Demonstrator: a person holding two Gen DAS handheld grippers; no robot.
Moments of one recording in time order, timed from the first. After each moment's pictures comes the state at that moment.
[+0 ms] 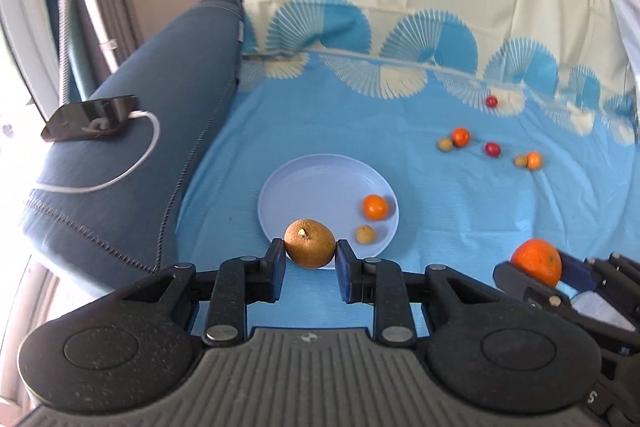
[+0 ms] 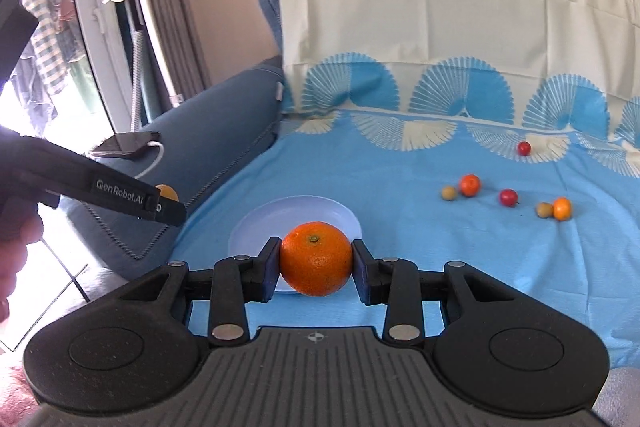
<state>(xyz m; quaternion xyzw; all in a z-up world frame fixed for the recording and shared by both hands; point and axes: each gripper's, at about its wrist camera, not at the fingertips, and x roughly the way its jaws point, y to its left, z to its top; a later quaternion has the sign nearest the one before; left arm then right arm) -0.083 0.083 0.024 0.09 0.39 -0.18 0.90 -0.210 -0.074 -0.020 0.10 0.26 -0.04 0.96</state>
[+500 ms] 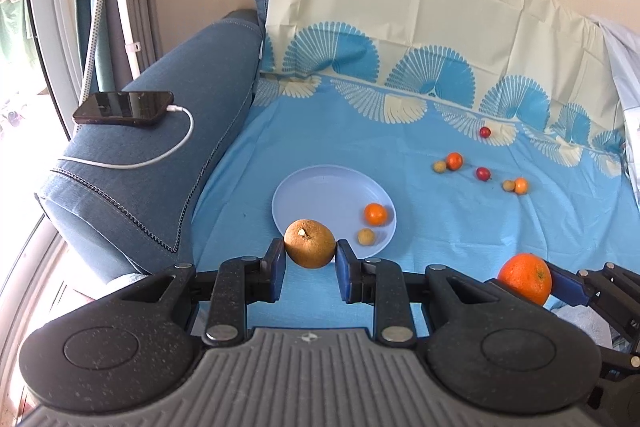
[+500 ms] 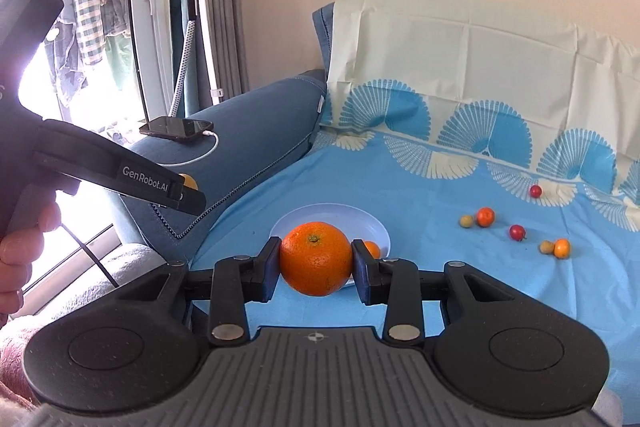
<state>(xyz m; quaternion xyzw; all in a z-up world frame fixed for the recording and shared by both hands) -0.123 0.123 0.038 0.06 0.36 -0.18 0.91 -0.245 -0.020 0.003 0.03 0.24 -0.02 0.97</state>
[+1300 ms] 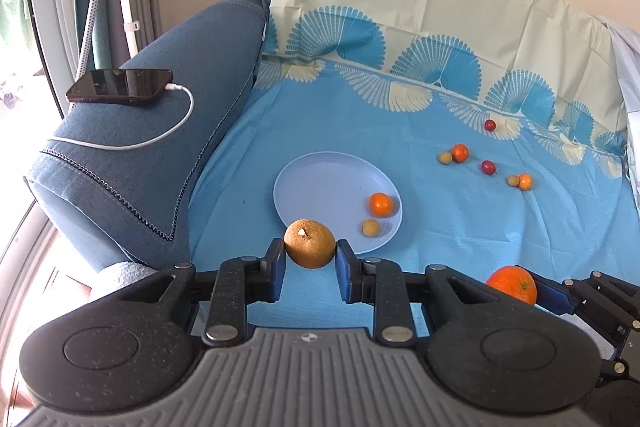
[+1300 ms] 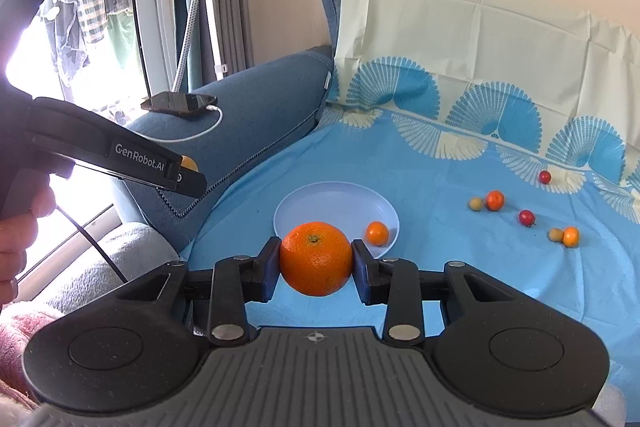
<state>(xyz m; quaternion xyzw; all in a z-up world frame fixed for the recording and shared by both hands) -0.096 0.127 0.016 0.05 0.40 -0.18 0.90 -0.223 -0.017 -0.010 0.02 0.28 -0.01 0.96</state>
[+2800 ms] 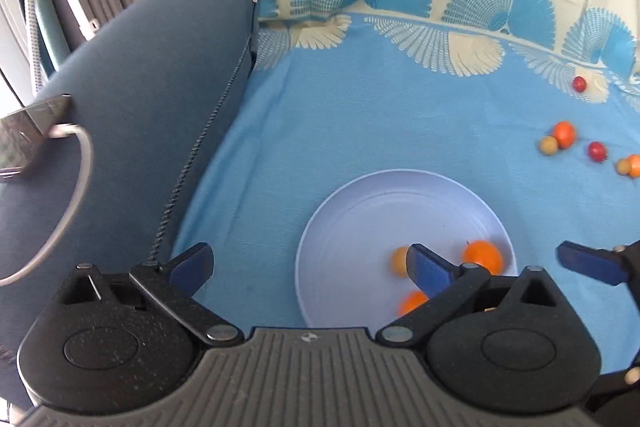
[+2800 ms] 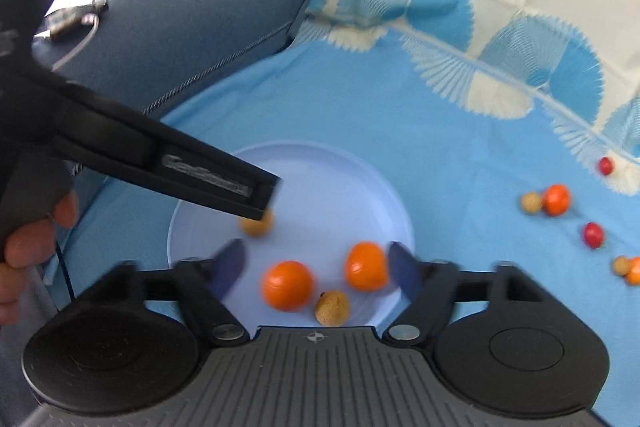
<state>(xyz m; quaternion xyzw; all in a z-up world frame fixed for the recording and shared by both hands) 0.084 0.051 -0.083 0.15 0.43 -0.14 0.88 -0.016 -0.058 -0.100 0.00 0.39 -0.02 0.92</state>
